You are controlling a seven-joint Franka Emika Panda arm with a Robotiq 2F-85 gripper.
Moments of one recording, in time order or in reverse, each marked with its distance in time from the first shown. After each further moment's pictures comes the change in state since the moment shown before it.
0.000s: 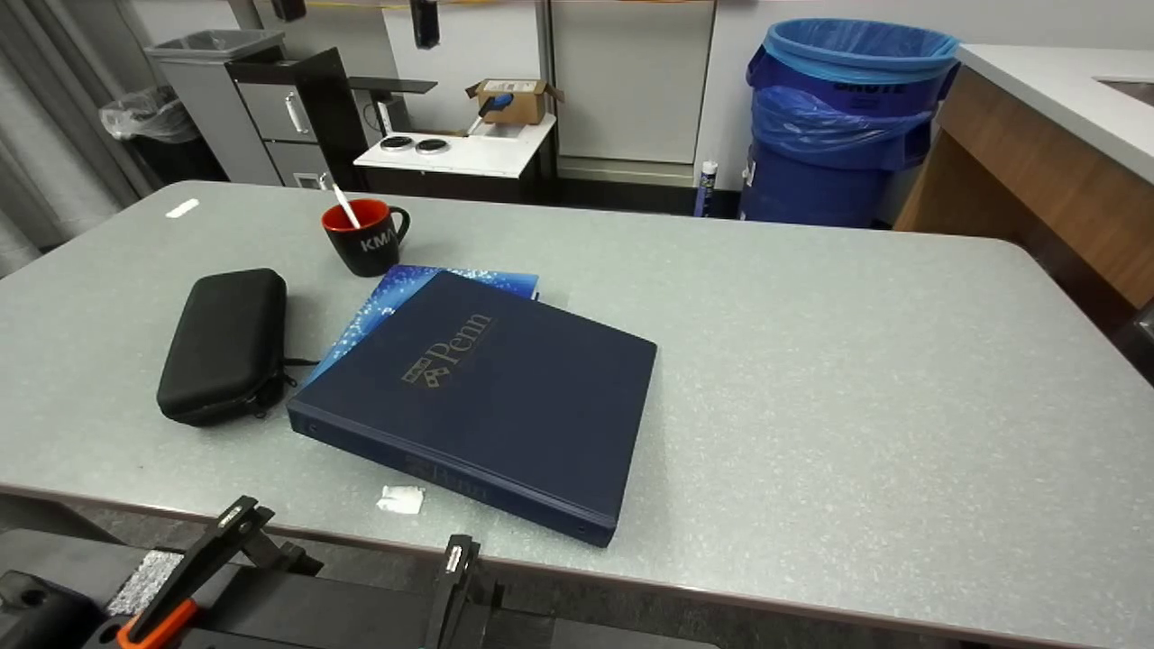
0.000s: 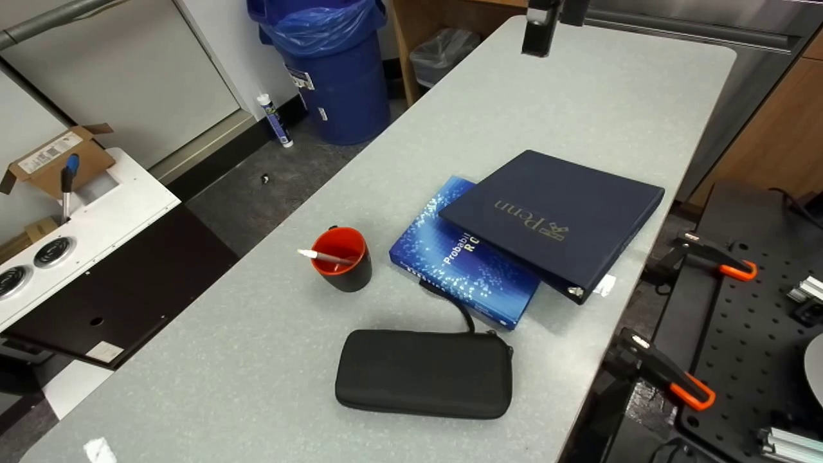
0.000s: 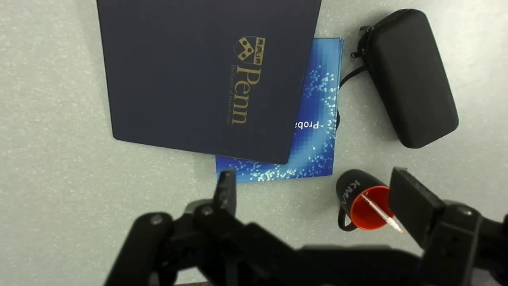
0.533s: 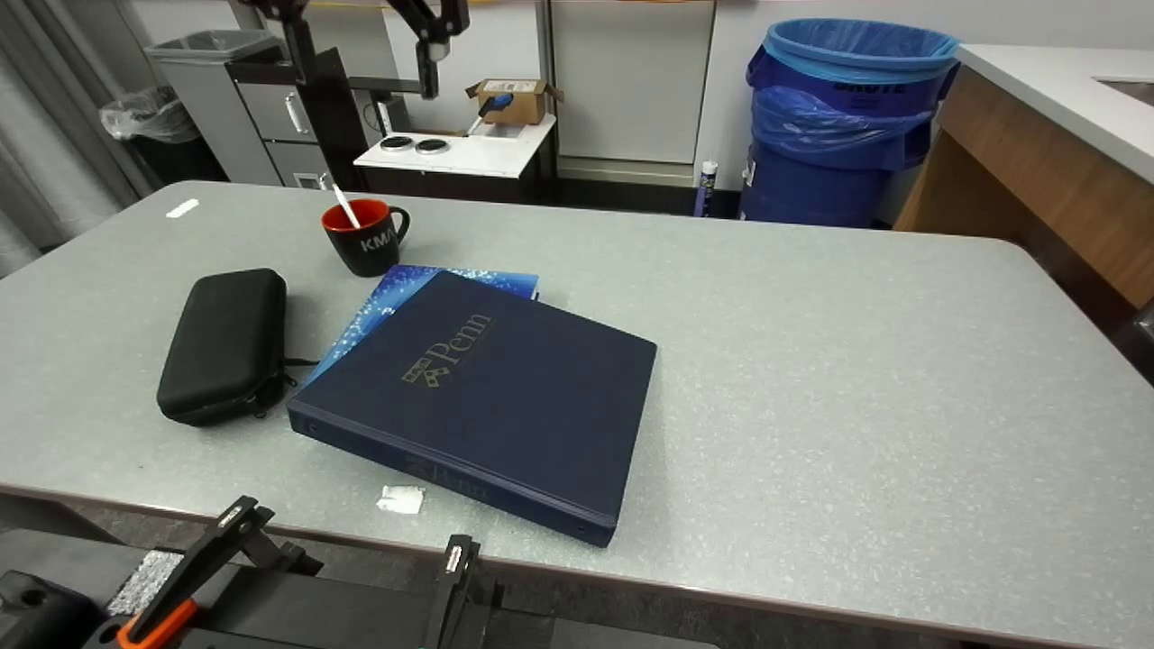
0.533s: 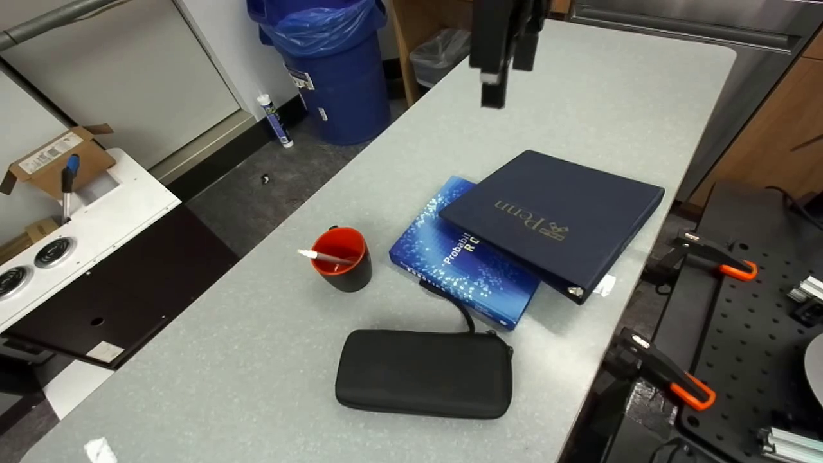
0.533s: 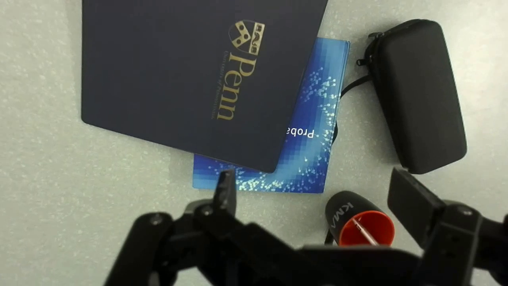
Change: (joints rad) arm 0.037 0.207 0.037 0.090 0.006 0.044 -0.072
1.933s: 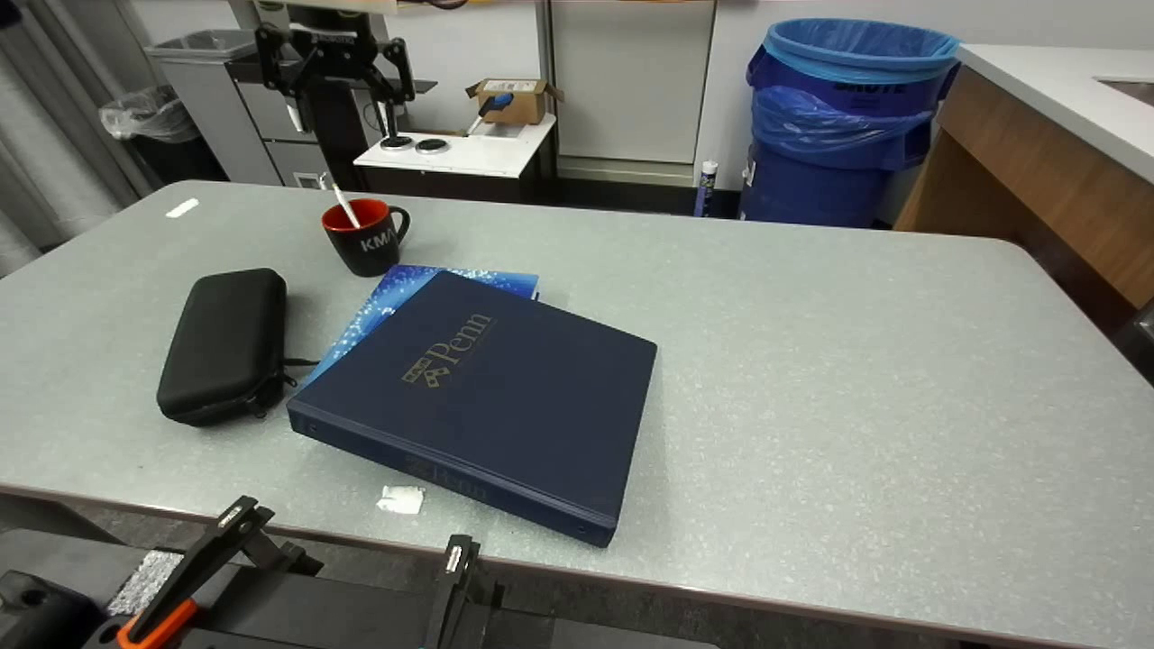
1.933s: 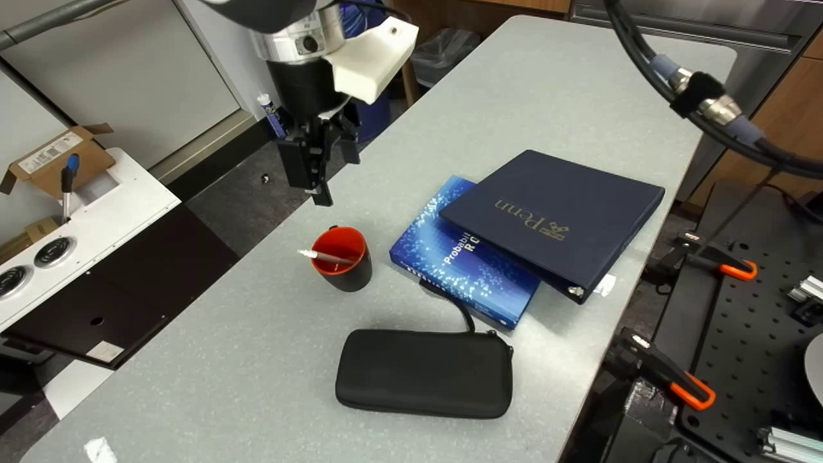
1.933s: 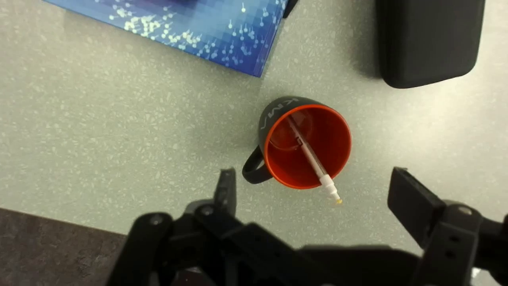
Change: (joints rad) arm 0.032 0.610 0.204 0.516 0.013 0.145 -0.044
